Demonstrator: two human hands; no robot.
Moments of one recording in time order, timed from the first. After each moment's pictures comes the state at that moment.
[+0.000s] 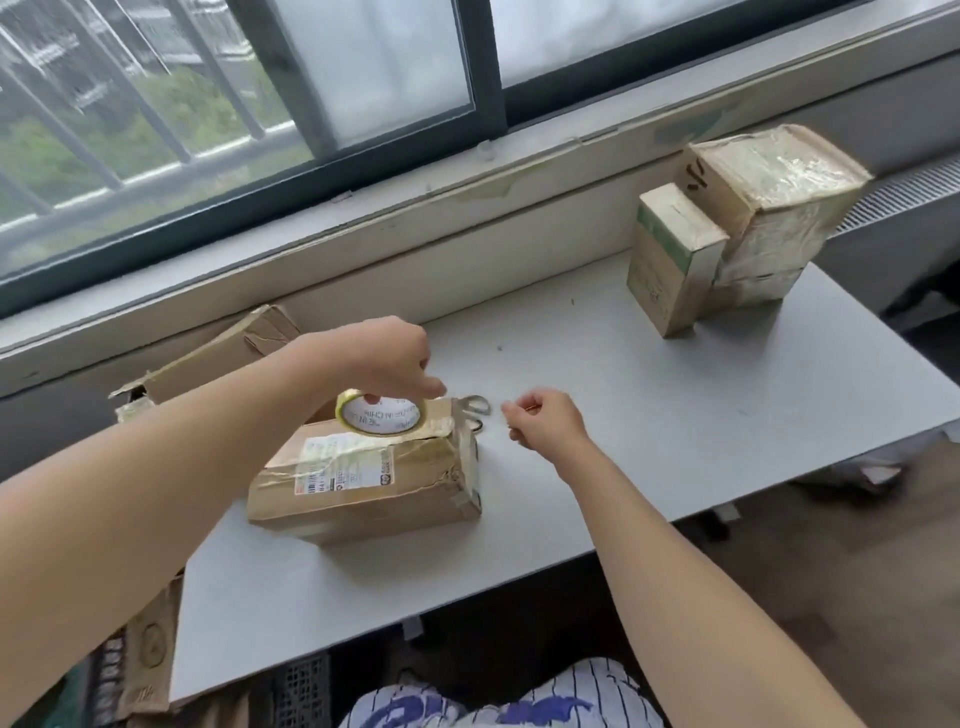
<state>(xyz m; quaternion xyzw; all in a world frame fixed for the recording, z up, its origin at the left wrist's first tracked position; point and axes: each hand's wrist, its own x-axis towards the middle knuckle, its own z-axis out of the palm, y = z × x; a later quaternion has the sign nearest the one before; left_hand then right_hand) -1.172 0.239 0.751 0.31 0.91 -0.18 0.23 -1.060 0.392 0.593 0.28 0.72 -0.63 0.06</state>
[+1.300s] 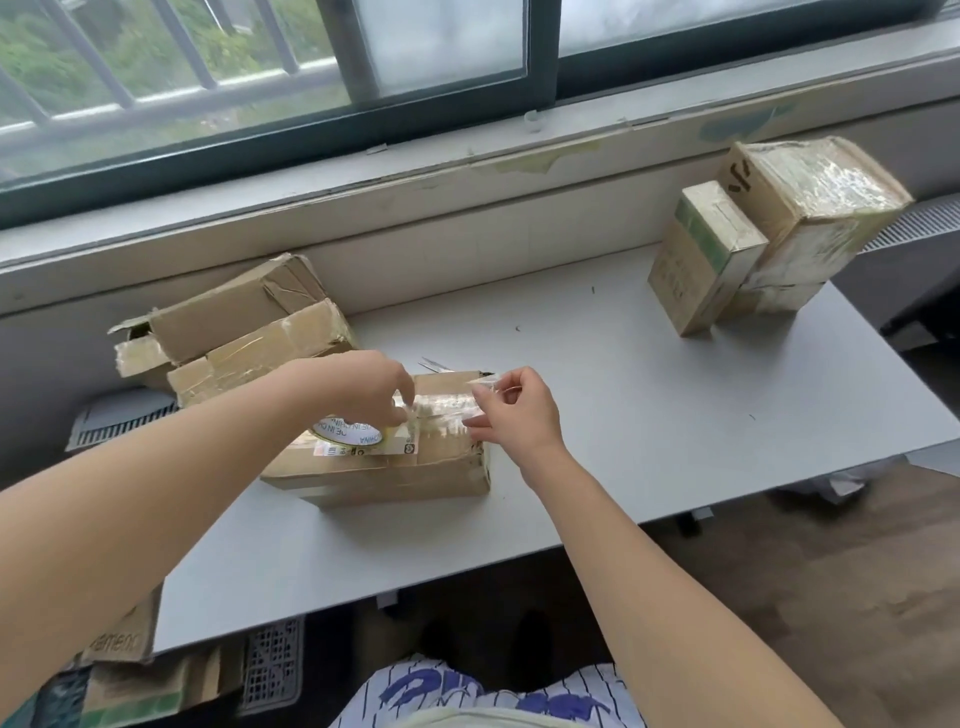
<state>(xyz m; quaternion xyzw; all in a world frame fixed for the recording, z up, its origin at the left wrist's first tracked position) -1.182 0.140 0.676 0.30 0.89 -0.14 0.32 -1.053 0.317 0.628 0.27 0.63 -0.73 0.02</state>
